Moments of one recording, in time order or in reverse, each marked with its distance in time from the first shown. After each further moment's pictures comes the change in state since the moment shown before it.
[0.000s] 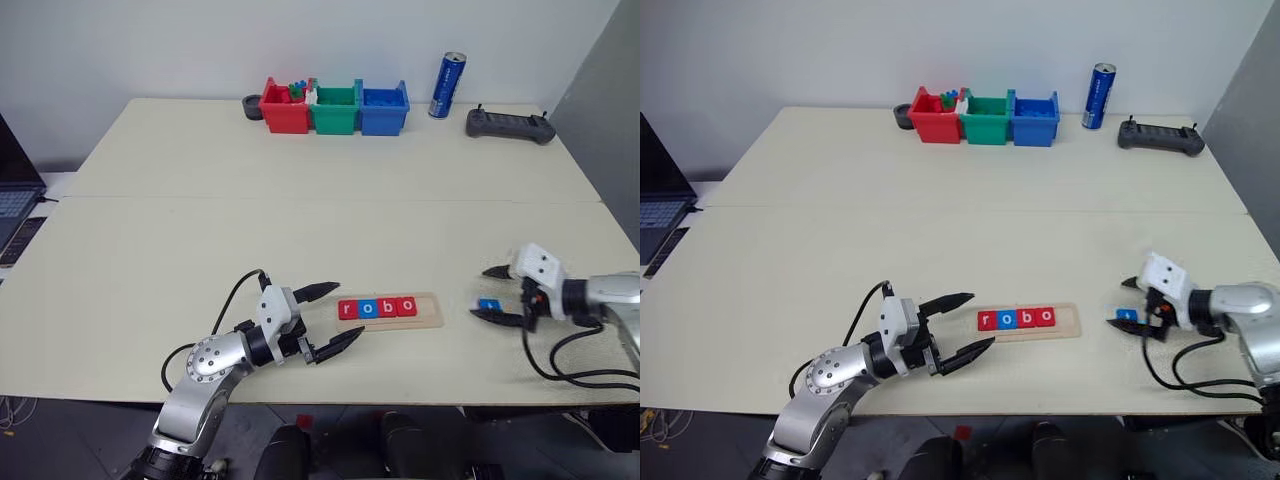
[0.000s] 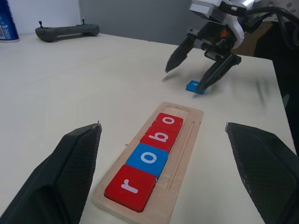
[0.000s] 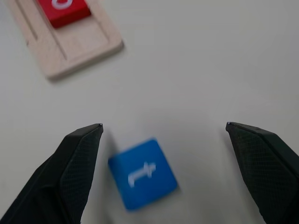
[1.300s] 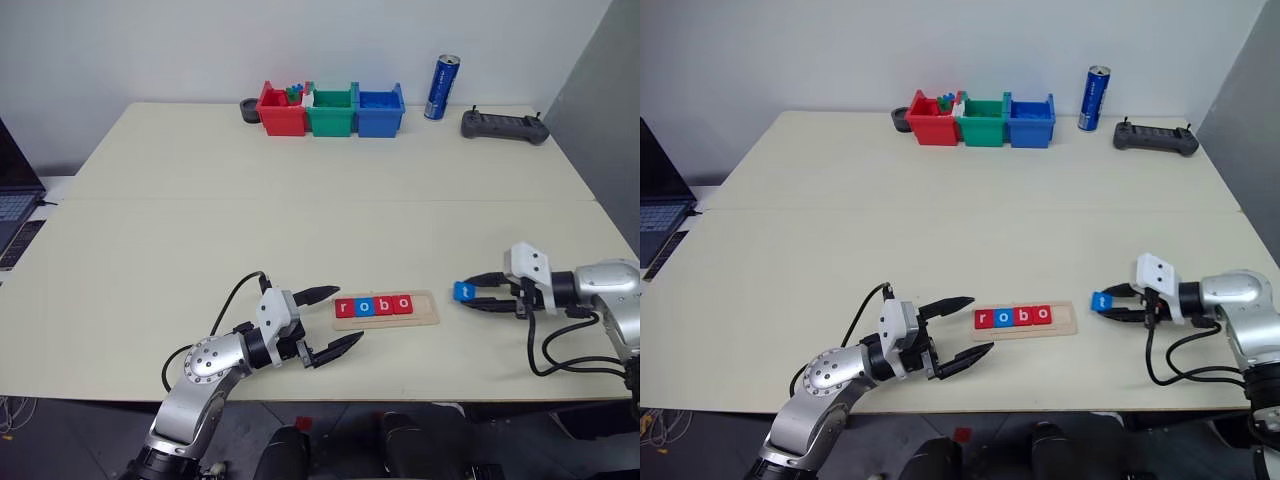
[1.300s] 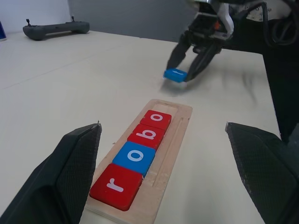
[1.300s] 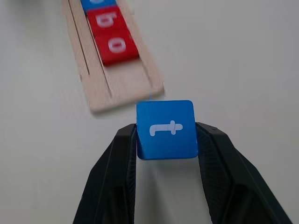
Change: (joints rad) left arm -0.001 0.017 0.000 -0.001 0.000 0.002 -0.023; right arm -0.092 0.103 0.041 -0.029 0.018 -0.038 0.101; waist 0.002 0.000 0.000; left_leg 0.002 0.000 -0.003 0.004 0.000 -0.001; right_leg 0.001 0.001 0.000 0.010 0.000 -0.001
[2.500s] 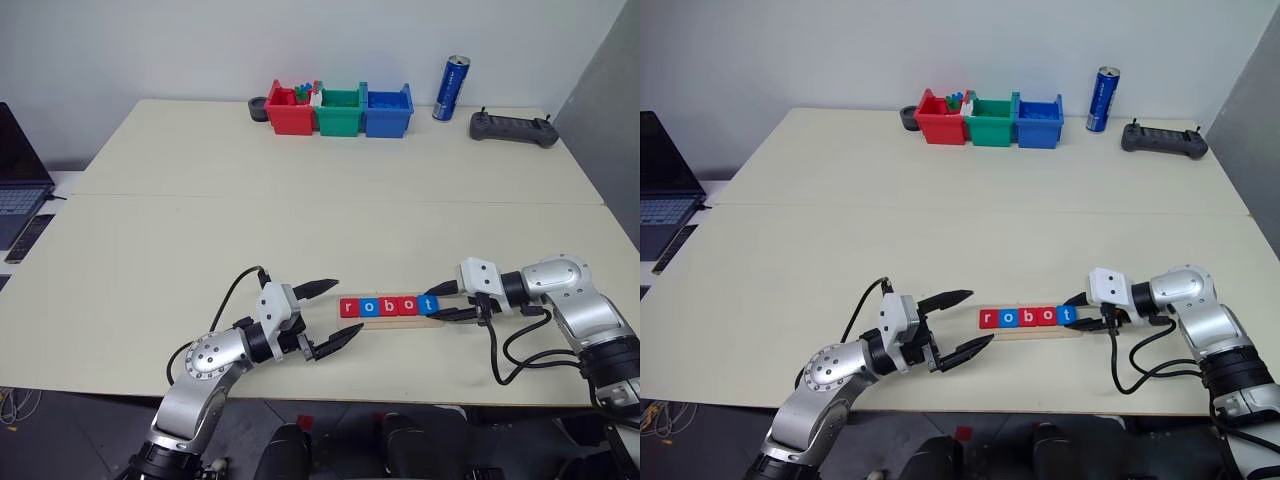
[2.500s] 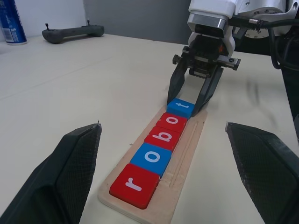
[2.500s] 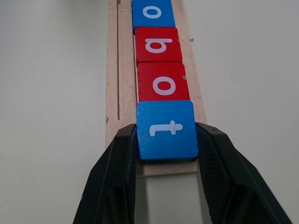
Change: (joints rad) left arm -0.014 -0.002 0.001 -0.002 0.001 0.007 0.041; right arm -0.096 0.090 0.158 0.085 -0.115 -0.147 0.052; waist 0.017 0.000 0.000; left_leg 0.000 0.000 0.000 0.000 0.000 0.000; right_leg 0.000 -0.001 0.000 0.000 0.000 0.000
